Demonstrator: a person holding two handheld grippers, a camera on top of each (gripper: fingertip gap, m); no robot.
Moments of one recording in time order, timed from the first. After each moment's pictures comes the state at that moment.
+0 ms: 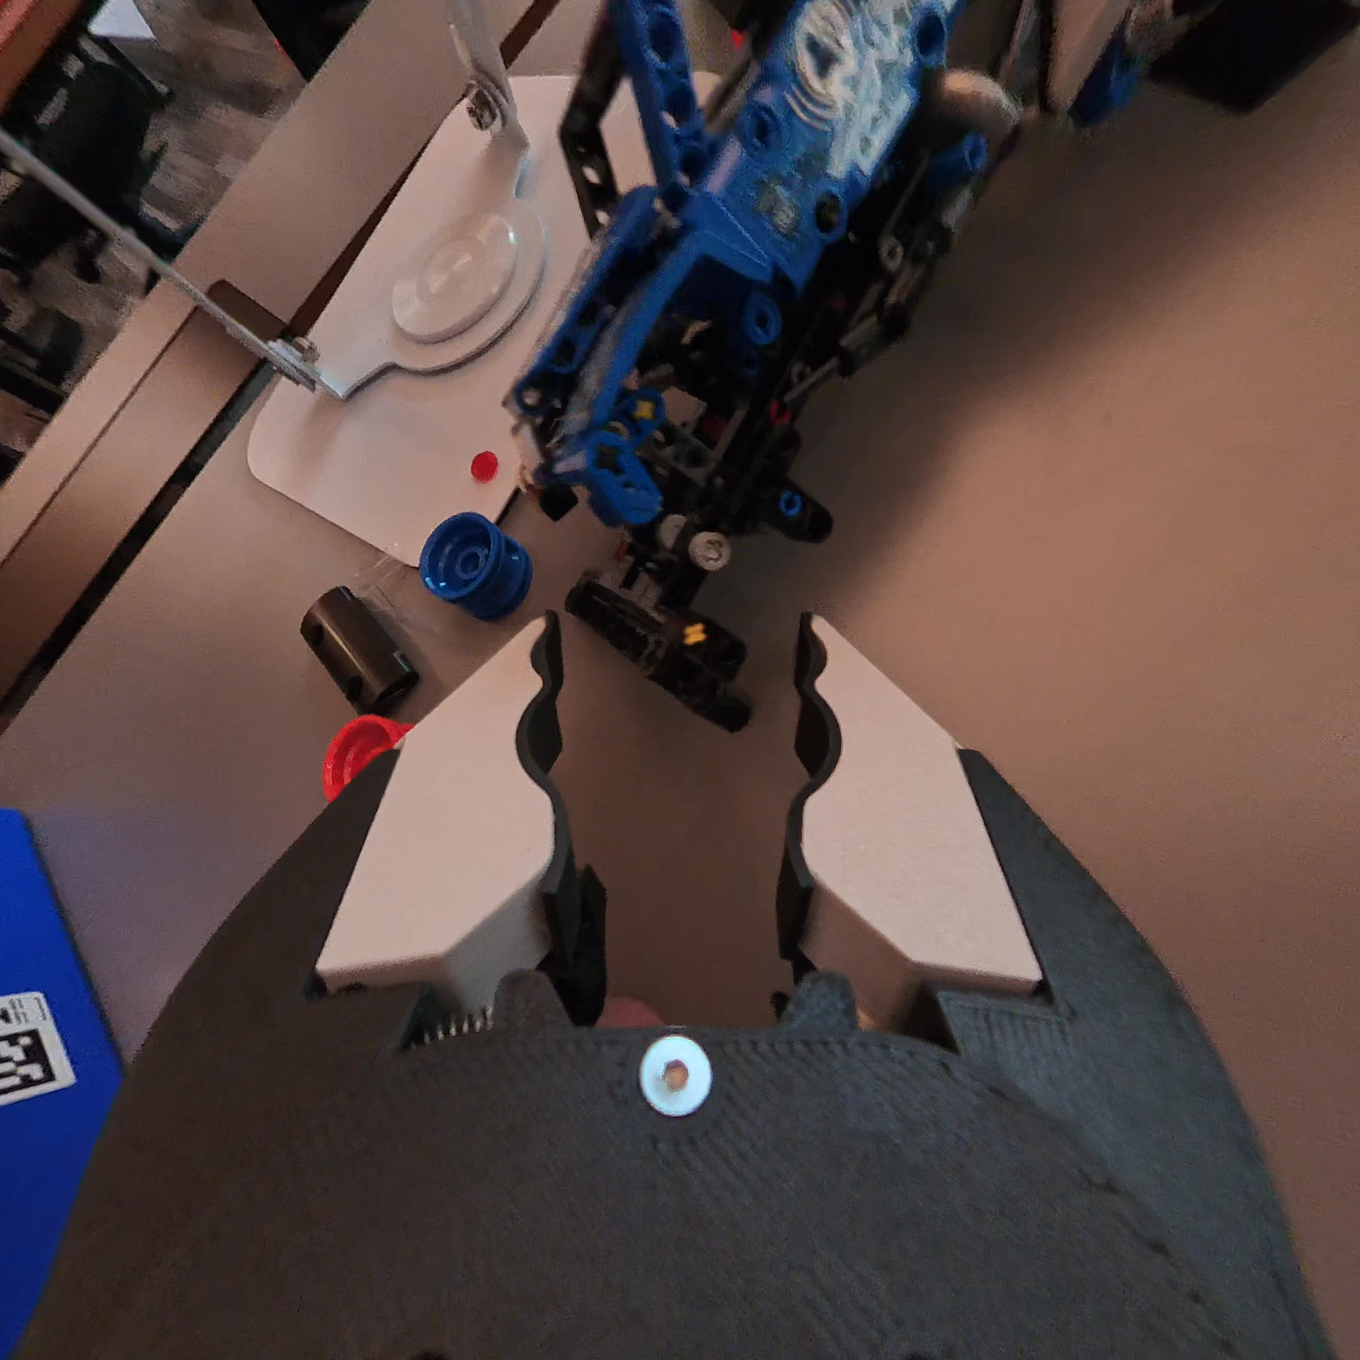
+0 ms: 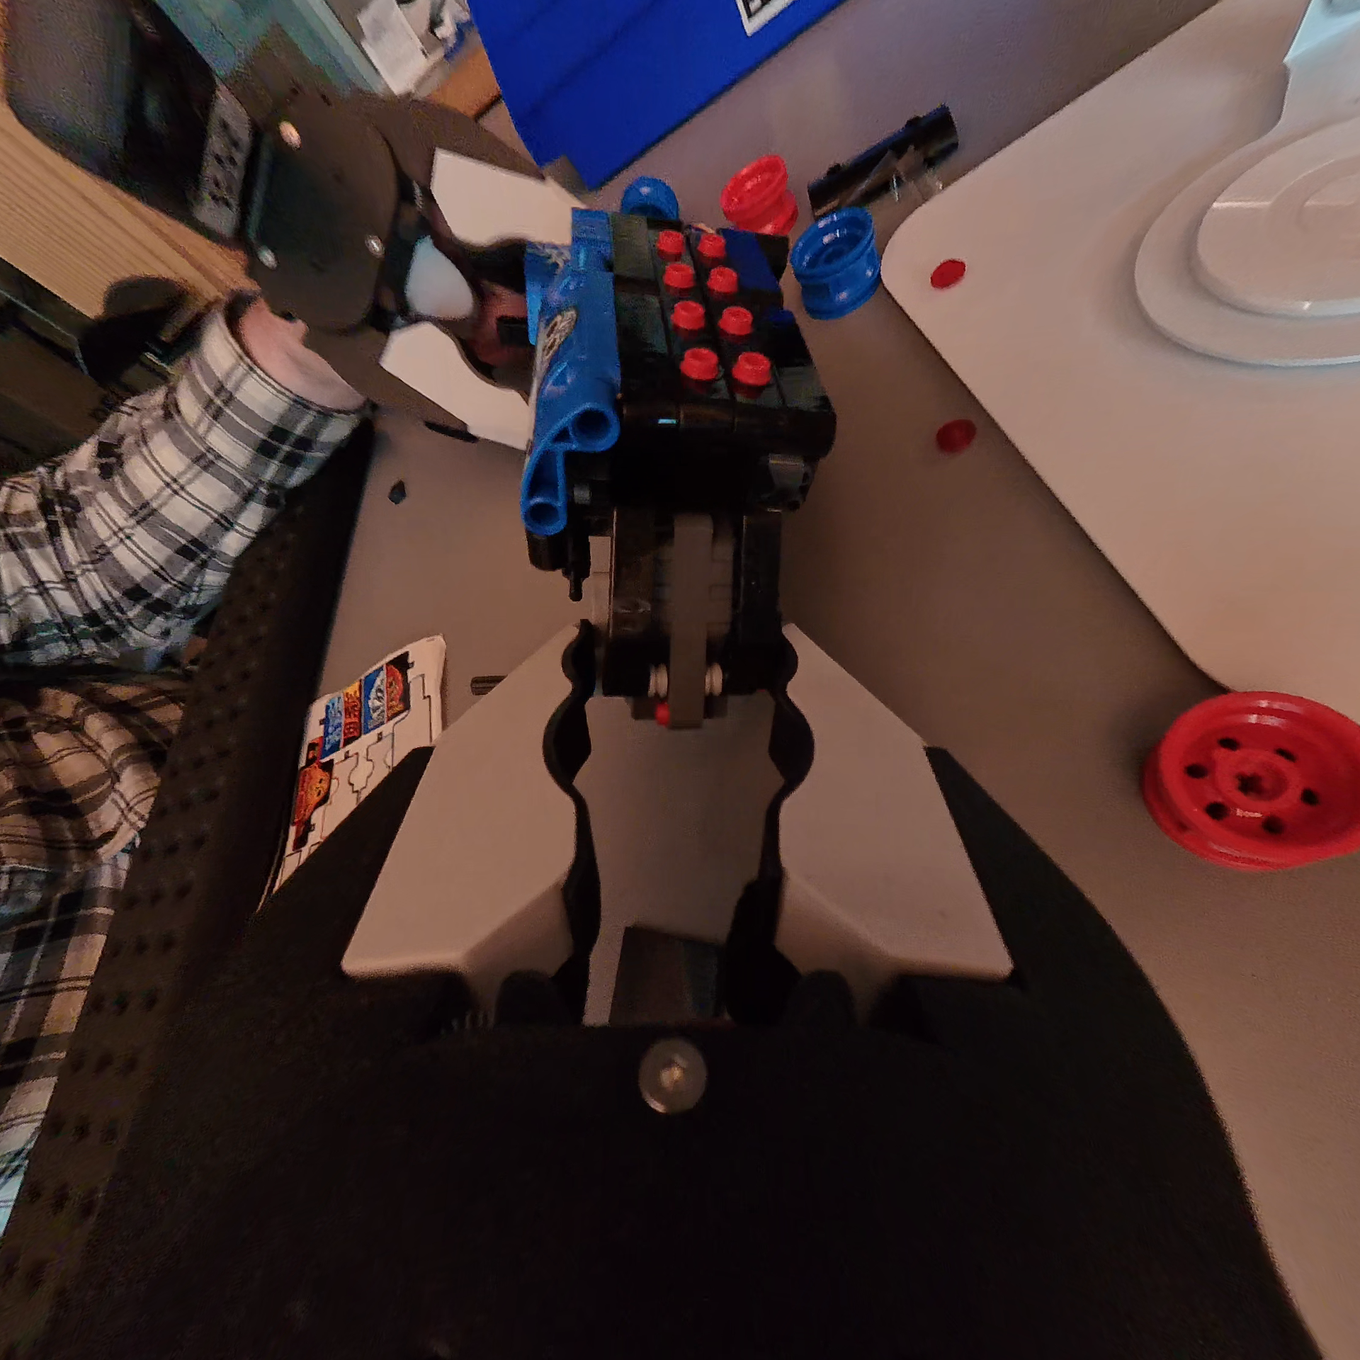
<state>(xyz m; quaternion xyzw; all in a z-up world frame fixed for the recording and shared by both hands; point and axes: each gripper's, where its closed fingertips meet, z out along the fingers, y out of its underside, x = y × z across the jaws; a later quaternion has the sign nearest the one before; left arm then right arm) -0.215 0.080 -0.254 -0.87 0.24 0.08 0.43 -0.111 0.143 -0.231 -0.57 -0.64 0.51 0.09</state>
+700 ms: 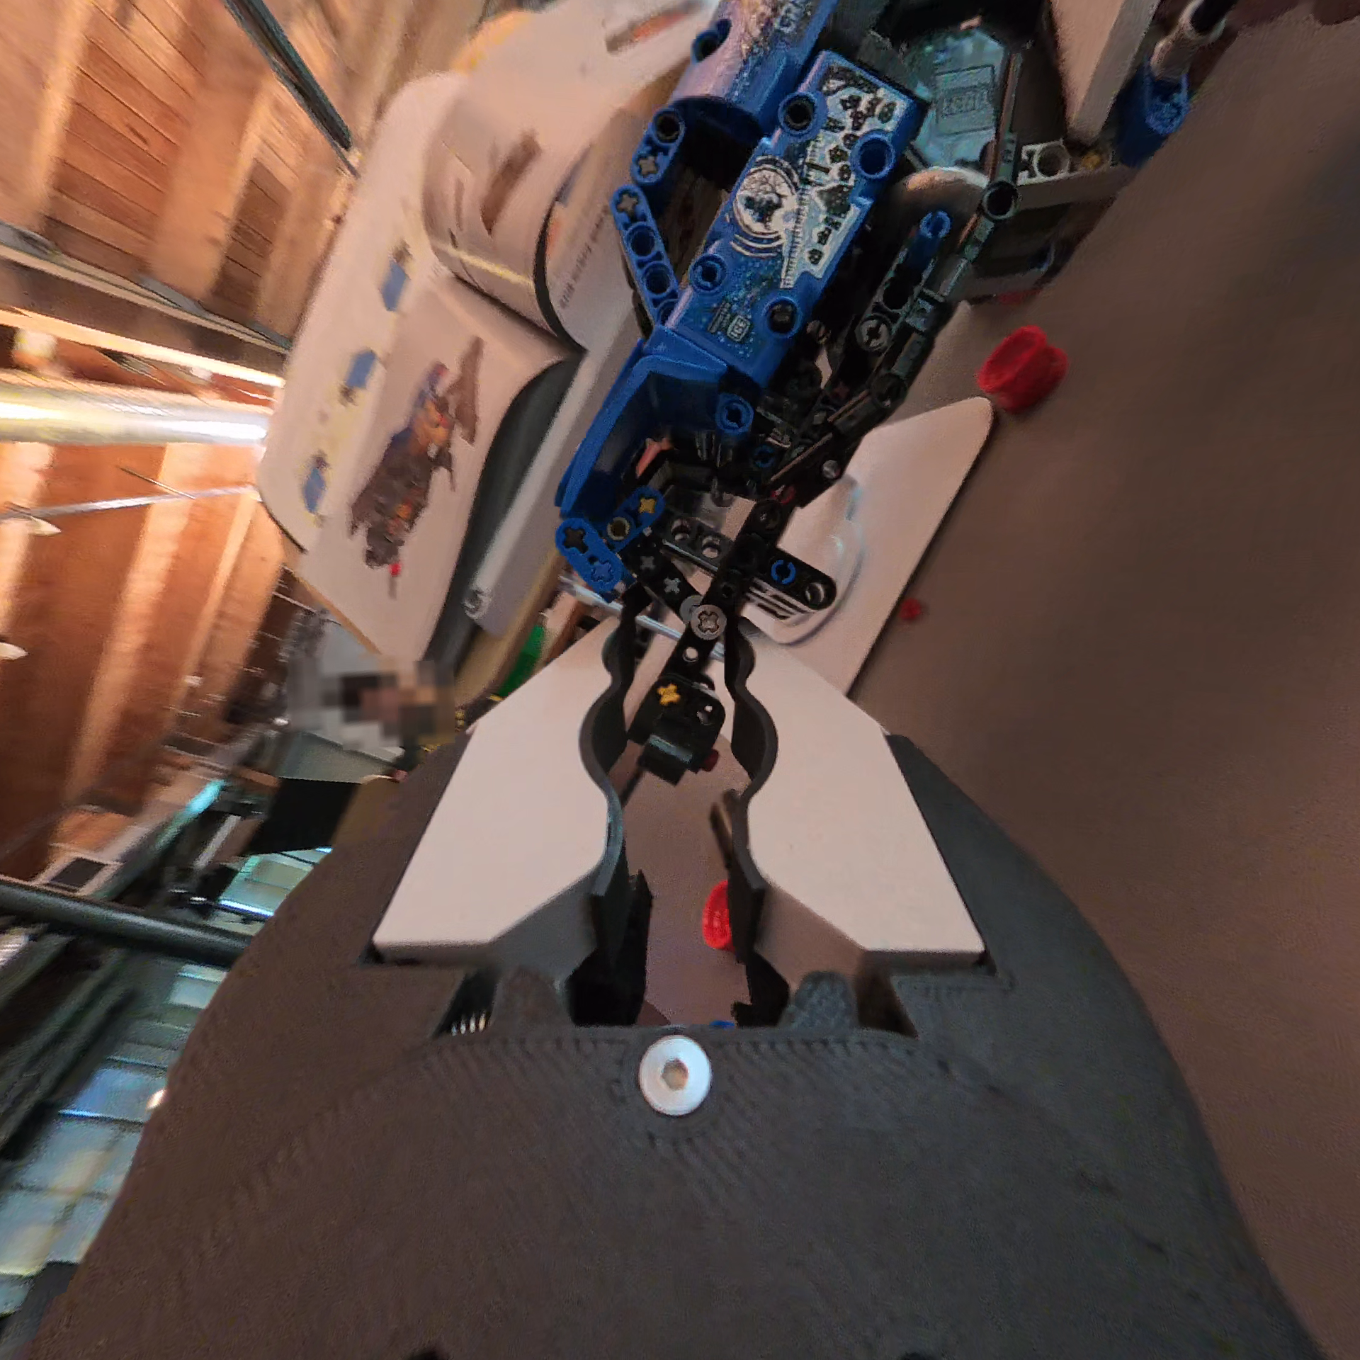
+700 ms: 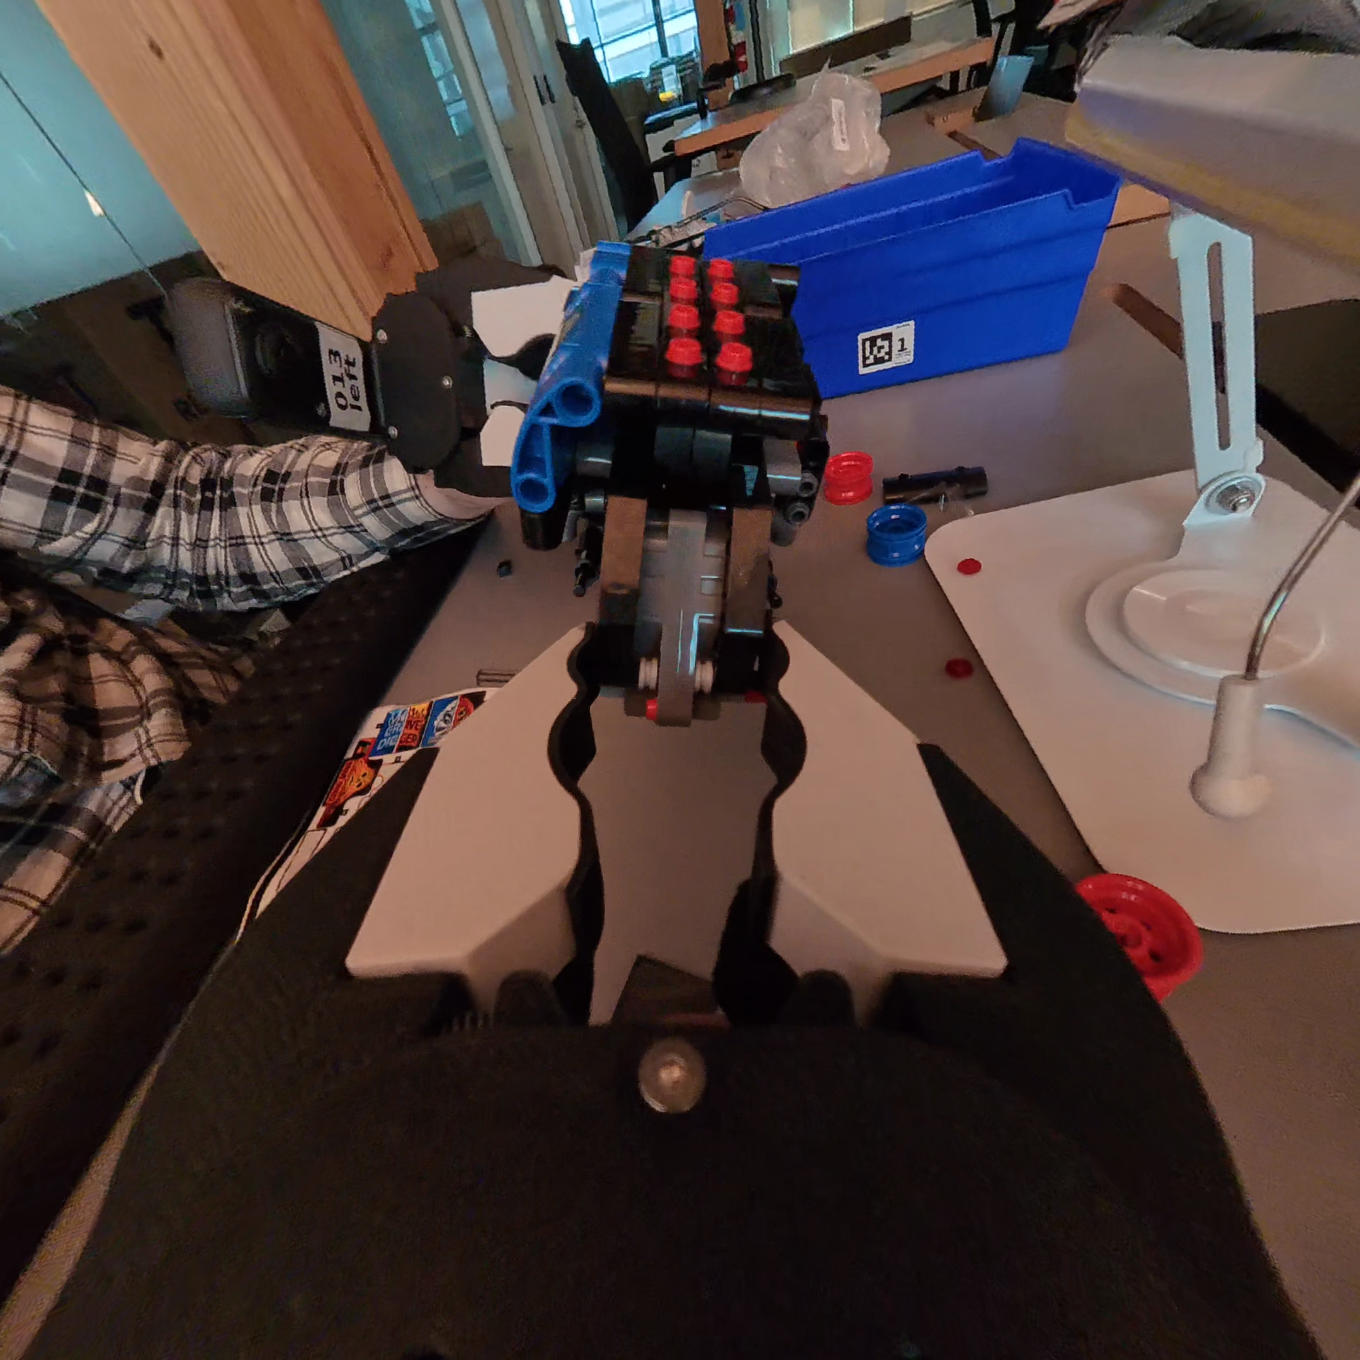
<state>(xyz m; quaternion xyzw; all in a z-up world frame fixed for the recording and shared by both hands) -0.191 0.092 -0.141 -0.67 0.28 0.39 0.57 -0.091 0.142 -0.159 -0.42 -0.66 0.59 0.20</state>
